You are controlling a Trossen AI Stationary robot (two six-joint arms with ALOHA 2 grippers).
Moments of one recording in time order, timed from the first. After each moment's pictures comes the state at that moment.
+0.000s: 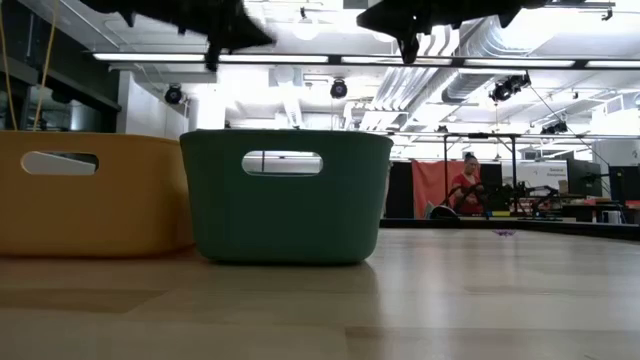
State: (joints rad) left arm 0.32 1.07 0.76 0.25 -0.14 -0.34; right arm -0.24 1.21 0.90 0.15 -0.22 0.16
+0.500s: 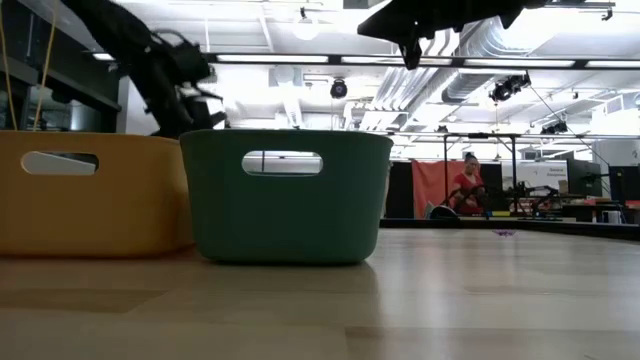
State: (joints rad) left arm 0.84 1.26 0.76 -0.36 -0.07 -0.32; right arm -0.24 1.21 0.90 0.11 -0.21 0.19
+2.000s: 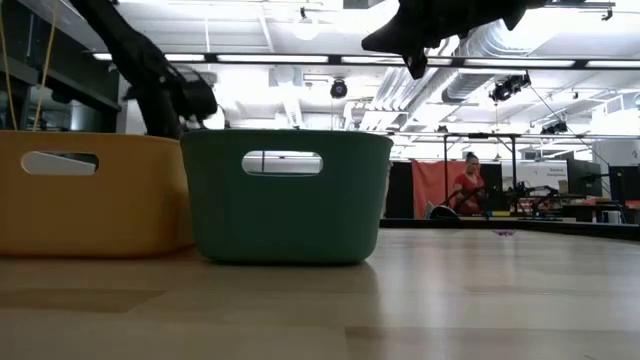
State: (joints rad) left arm 0.85 1.46 0.76 -0.45 0.00 -0.31; right arm -0.24 1.21 0.90 0.00 -0.21 0.18
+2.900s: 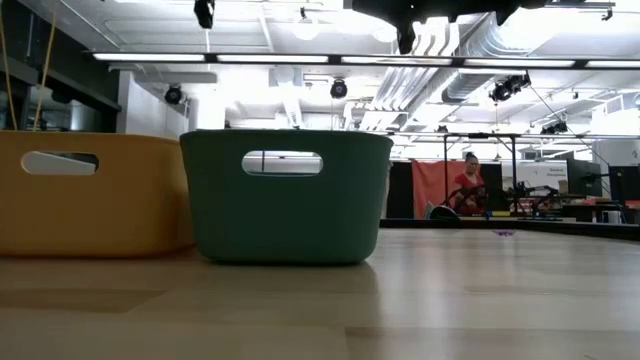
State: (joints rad) left arm 0.23 0.87 0.76 0.16 0.14 -0.16; right arm -0.24 1.21 0.90 0.26 -0.21 0.16
